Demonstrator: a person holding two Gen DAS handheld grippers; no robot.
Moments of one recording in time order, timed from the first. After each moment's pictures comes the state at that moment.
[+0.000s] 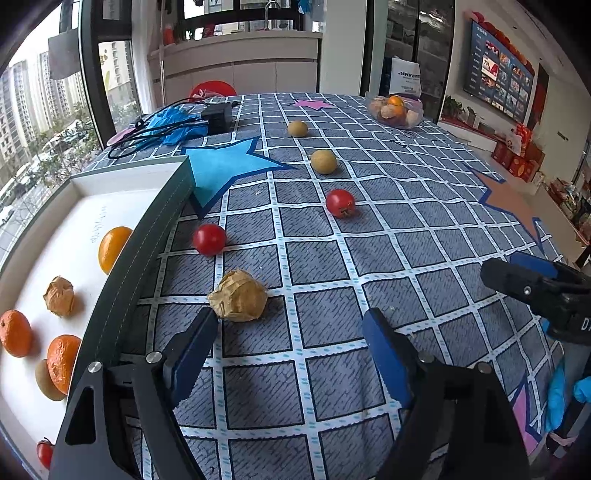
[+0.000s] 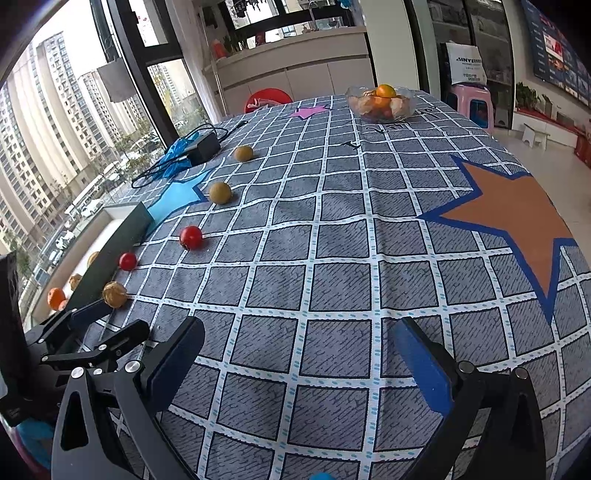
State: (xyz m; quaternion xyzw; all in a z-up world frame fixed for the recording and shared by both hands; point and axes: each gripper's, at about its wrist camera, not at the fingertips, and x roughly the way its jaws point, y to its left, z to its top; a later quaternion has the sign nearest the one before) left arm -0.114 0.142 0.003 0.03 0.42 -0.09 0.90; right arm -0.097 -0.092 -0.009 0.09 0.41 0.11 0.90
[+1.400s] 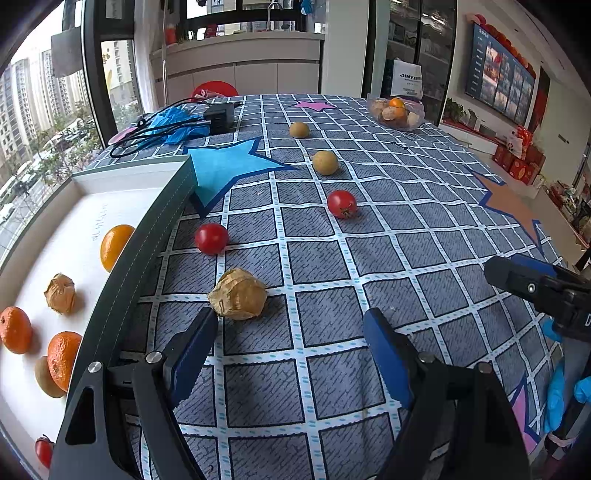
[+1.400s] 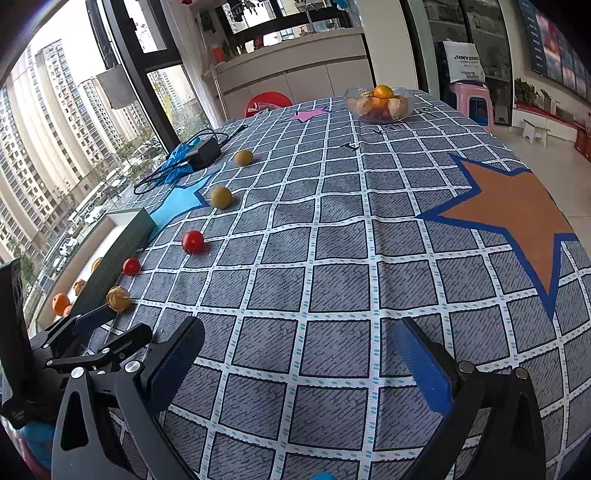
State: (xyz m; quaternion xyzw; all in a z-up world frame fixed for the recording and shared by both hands) left arm -0.115 0.142 0.004 0.03 0.42 -0.09 0.90; right arm -0.098 -0.095 -0.008 0.10 0.40 0.12 0.90
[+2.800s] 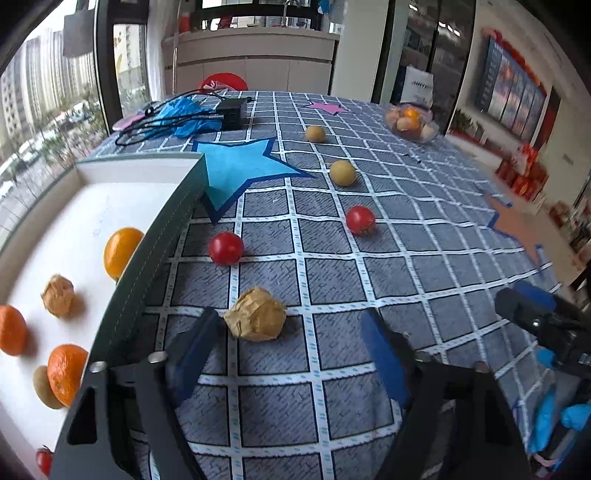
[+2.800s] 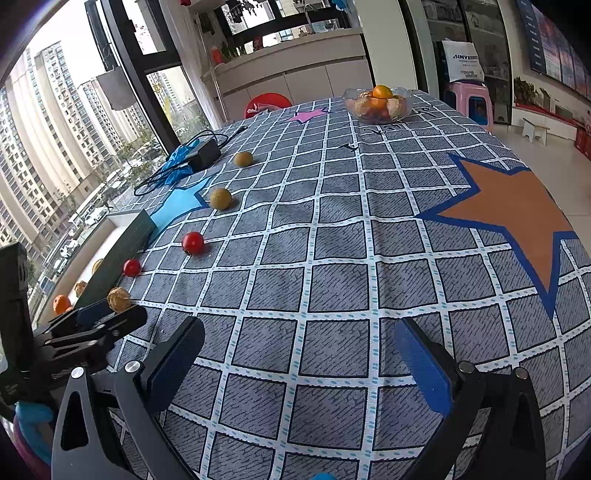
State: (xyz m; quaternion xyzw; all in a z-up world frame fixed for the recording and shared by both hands) left arm -0.099 0.154 0.008 0.00 0.43 -0.07 0.90; right arm -0.098 -0.095 -0.008 0.10 0.40 0.11 0.90
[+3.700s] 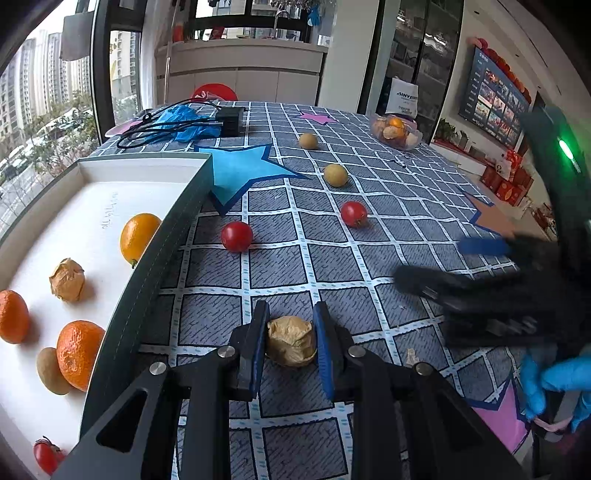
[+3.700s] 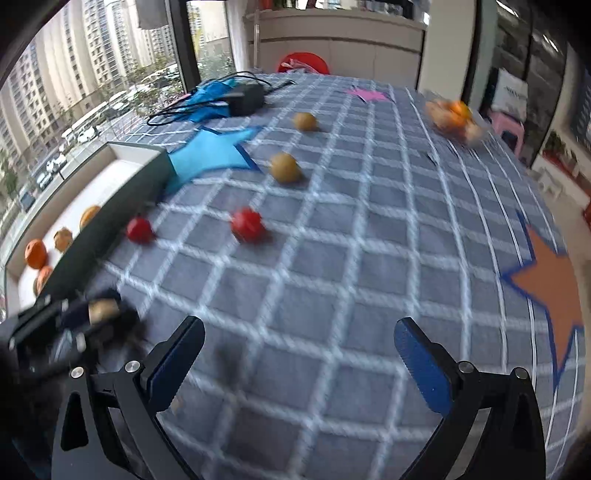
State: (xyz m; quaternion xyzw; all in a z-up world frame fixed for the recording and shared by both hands) left arm -0.121 0.175 0.006 -0.02 0.40 -0.11 0.91; right arm -0.049 0.017 -0.001 -0.07 0.45 0.12 0.88
